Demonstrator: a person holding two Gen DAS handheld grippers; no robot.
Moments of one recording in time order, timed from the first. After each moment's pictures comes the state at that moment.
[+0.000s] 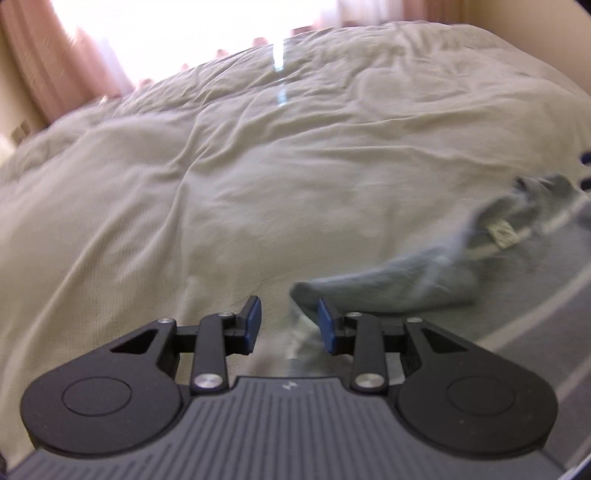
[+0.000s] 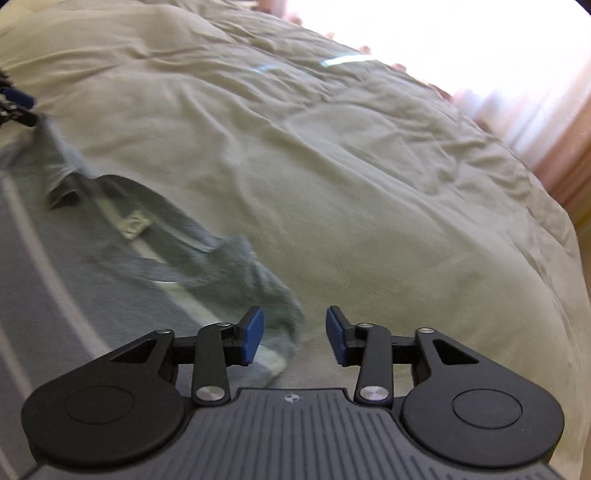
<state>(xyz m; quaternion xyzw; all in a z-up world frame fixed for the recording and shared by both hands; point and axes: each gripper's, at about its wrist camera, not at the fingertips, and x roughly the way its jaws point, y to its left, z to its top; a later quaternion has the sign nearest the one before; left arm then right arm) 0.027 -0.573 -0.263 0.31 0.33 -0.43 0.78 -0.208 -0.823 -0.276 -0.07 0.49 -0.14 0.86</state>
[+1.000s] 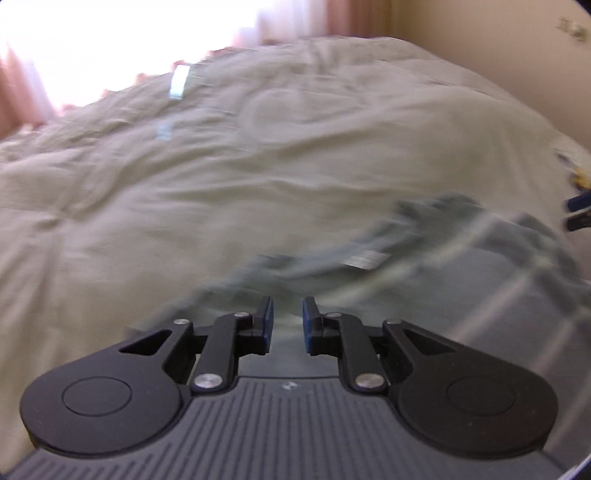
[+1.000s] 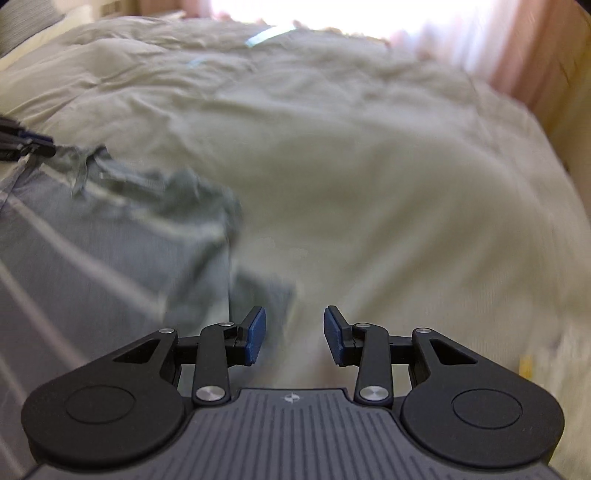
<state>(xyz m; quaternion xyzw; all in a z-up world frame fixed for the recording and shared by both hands) -0.044 -0.641 -0.276 0.27 0.34 -0.53 0.73 -0.338 -0.859 -0.266 0.10 0.50 -0.22 0.83</state>
